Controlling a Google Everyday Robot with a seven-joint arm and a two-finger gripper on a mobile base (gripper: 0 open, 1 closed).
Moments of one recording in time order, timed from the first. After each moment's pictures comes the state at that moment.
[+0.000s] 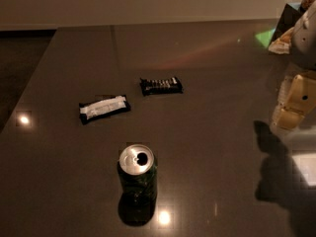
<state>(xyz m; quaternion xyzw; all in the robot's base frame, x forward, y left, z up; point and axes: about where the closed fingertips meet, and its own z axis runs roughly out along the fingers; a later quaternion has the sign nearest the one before) 0.438 -0.217 0.976 -0.60 0.78 -0.03 0.16</state>
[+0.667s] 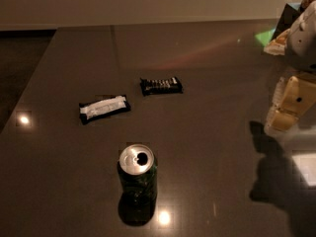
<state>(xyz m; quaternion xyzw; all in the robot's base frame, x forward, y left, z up) 0.438 -0.206 0.974 -0.61 0.78 -0.02 0.17</state>
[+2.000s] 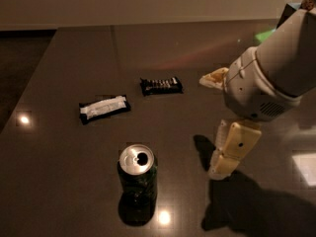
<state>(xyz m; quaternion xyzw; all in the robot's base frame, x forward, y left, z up) 0.391 -0.096 0.935 -0.68 0.69 0.08 0.22</state>
